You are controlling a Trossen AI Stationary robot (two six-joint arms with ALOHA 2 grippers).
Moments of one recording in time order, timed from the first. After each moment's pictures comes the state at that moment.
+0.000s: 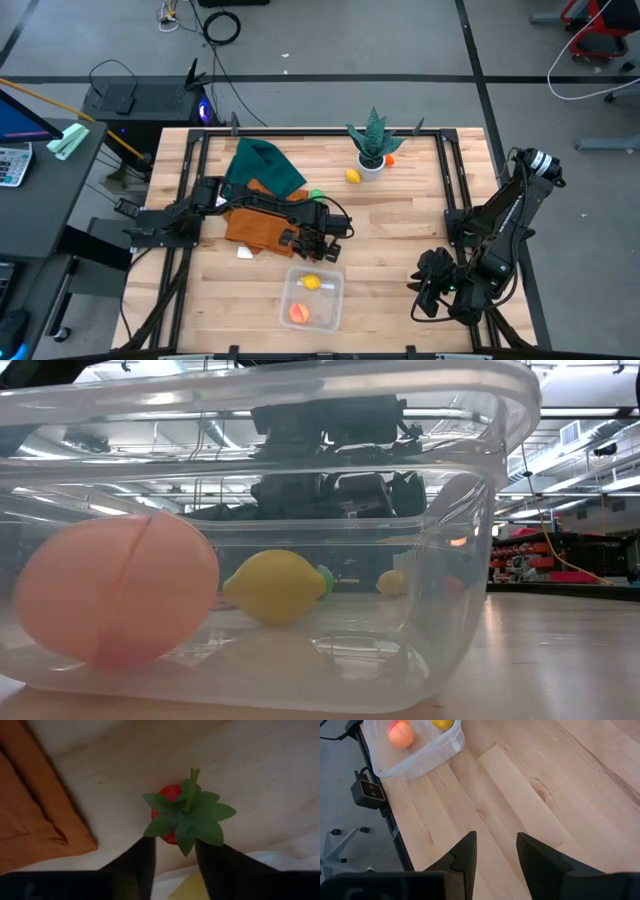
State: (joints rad) left arm -0.08 2.20 1.63 -0.91 0.35 -1.27; right arm 1.00 1.28 0.96 -0.84 0.55 1.54
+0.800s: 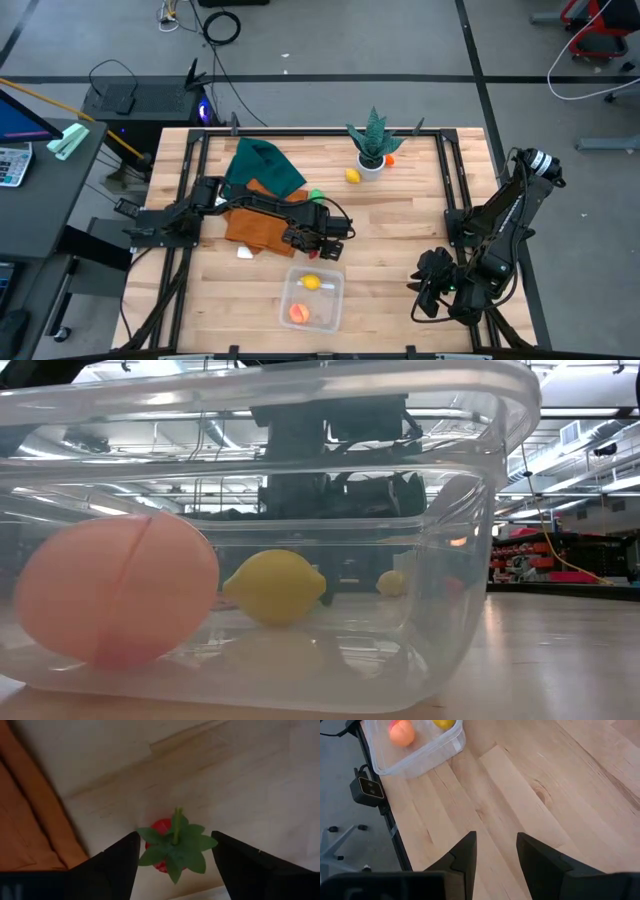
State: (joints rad) left arm -0.08 2.19 1.63 -0.86 0.17 -1.27; right arm 1.00 1.28 0.96 -0.84 0.55 1.52
